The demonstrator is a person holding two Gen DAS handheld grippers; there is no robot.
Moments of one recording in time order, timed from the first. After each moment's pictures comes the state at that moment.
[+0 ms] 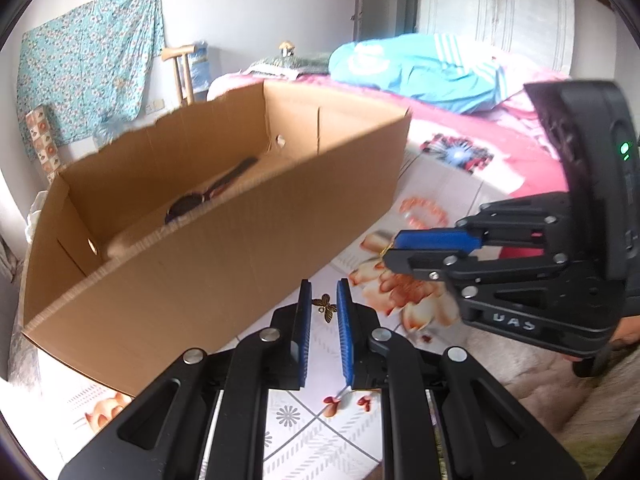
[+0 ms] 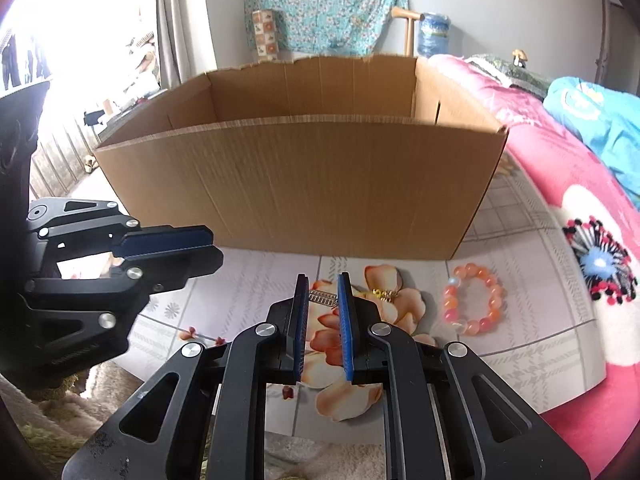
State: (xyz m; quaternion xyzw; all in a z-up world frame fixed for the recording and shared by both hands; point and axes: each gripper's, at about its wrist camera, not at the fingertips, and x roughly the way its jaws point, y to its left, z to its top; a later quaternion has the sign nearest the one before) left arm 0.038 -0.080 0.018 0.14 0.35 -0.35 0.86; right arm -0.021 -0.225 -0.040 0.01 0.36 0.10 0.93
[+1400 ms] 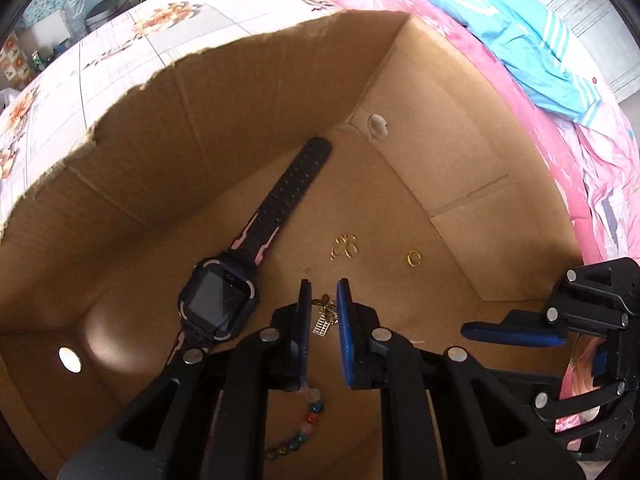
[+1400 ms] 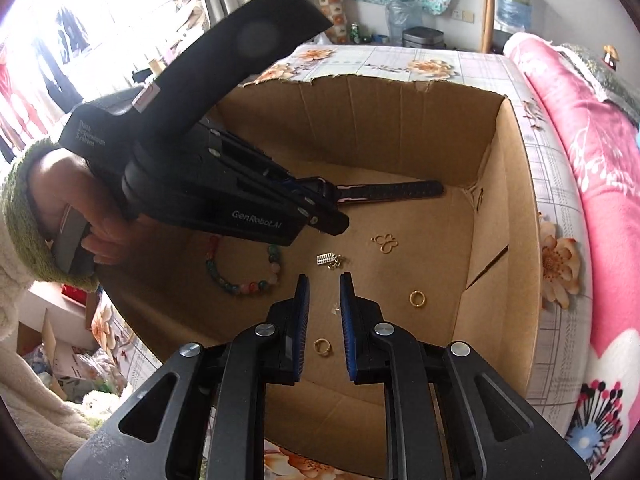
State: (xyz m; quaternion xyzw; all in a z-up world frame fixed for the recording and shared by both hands) left arm 0.278 -0.131 0.010 0.11 0.62 -0.32 0.71; right arm 0.116 -0.236 0.005 0.00 0.46 0.24 0.85
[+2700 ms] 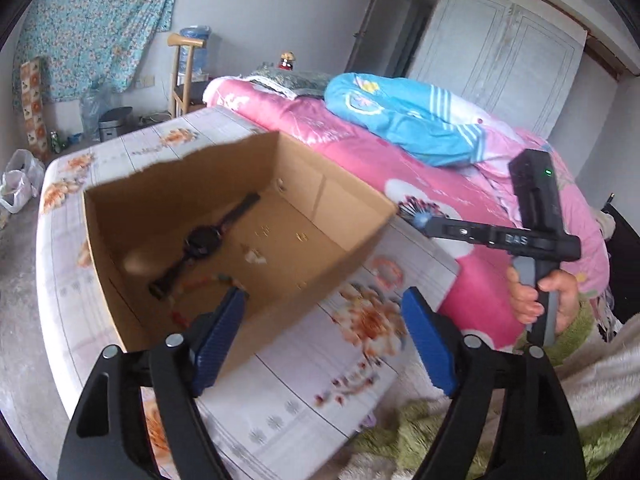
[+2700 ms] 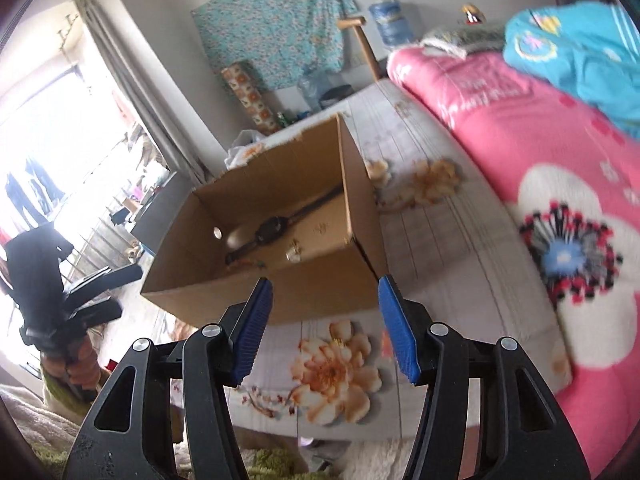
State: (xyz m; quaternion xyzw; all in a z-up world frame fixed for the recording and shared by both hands) left arm 0.056 -0.020 0.107 0.03 0.39 -0.40 0.83; right arm -0.019 -0.337 0.013 0.21 0.36 0.12 0.90
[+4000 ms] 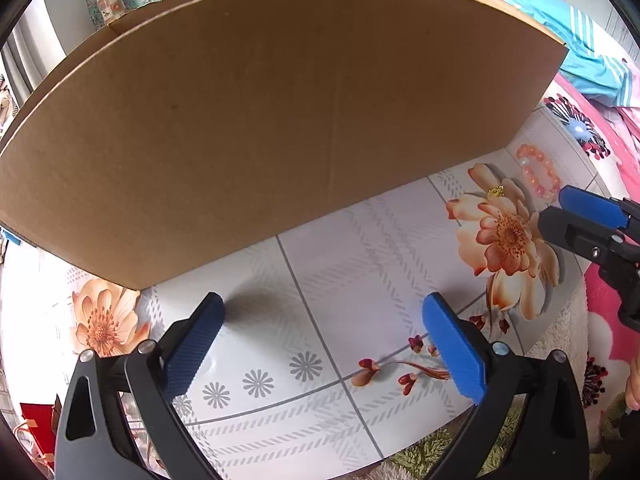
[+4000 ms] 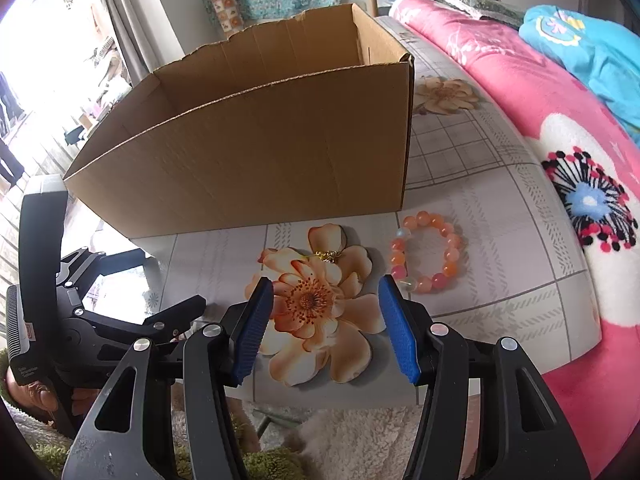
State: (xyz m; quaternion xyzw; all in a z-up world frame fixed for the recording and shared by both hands) left arm 0.057 -0.094 -0.039 0.11 0.53 -0.14 0.83; right arm -0.014 -0.266 -0.049 0.08 0.45 0.08 0.89
